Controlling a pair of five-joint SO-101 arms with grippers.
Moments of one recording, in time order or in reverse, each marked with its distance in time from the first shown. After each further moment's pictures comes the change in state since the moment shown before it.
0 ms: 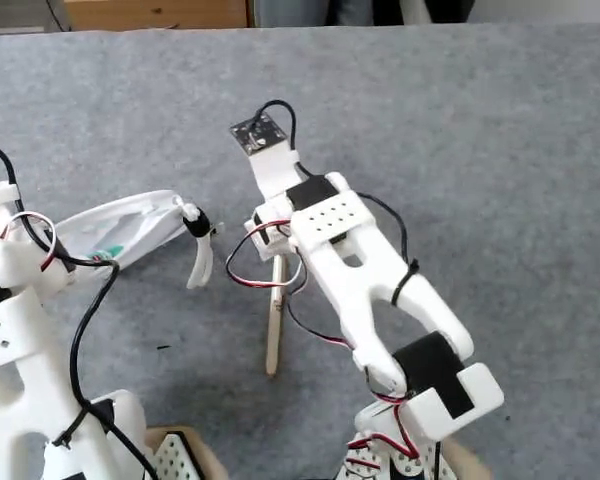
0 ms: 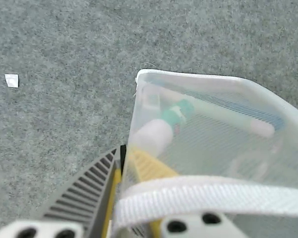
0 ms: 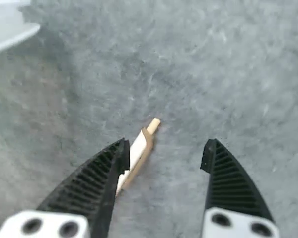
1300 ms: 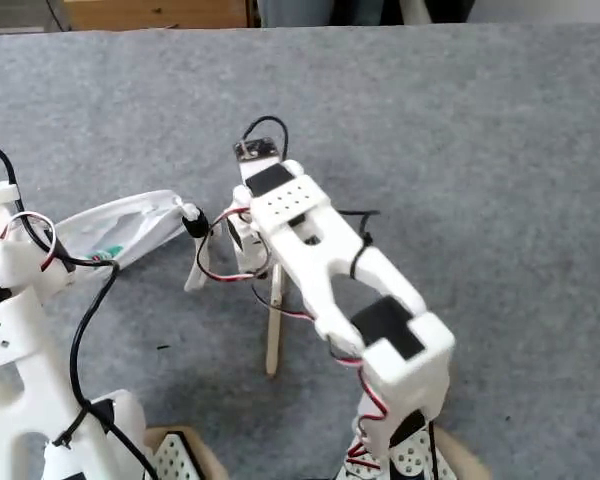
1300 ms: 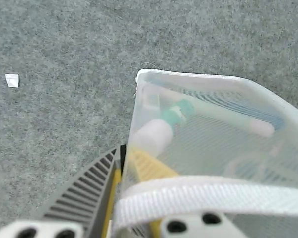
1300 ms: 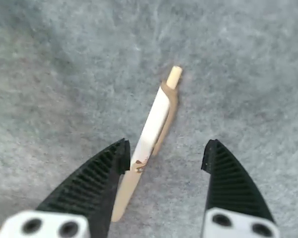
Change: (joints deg) left arm 0.0 0.0 0.0 0.0 0.0; right arm -4.8 18.3 -17.1 20.1 -15.1
